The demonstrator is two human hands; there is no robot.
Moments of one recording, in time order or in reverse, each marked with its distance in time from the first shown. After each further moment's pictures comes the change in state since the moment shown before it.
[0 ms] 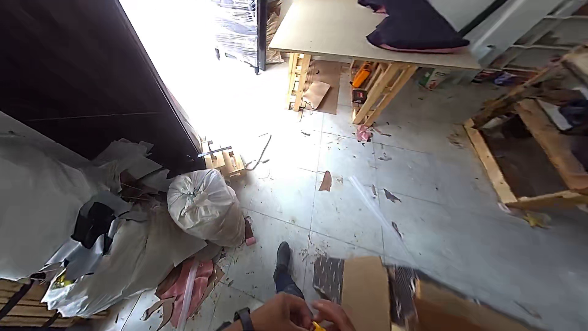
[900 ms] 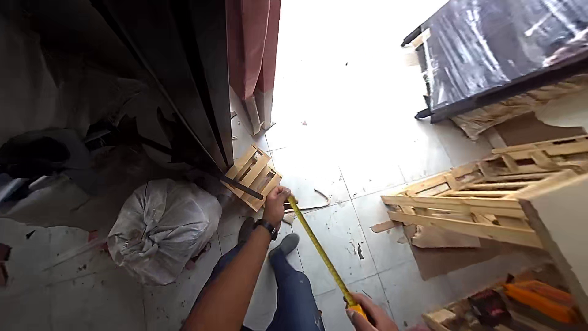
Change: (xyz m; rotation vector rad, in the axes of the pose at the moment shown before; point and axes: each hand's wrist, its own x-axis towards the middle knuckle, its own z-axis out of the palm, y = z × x) left_hand 0.332 0.036 -0.892 -1.224 1.602 0.421; right_hand 1.060 0.046 -0.036 -0.786 -0.916 0.416
